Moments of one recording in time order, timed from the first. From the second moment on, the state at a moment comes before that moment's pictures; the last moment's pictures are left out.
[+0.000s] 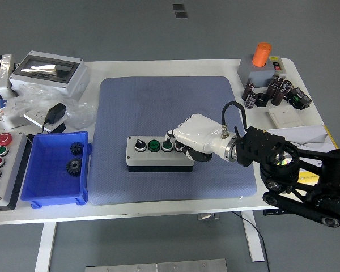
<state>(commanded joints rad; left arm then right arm) 0.03 0.13 -2.02 -0.18 1.98 -0.08 -0.02 0.80 -0.49 0.33 1.58 -2.02 0.09 -0.23</state>
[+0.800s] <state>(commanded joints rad) 0.03 0.13 -2.02 -0.18 1.98 -0.08 -0.02 0.75 -0.51 0.47 1.62 -1.83 0.00 -0.15</state>
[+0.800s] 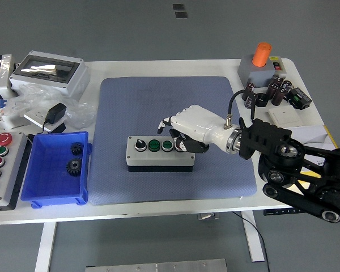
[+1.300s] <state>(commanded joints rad) 0.03 0.13 -2.03 -0.18 1.99 -0.08 -0.02 0.67 -0.41 0.54 1.50 -1.91 0.05 -0.23</state>
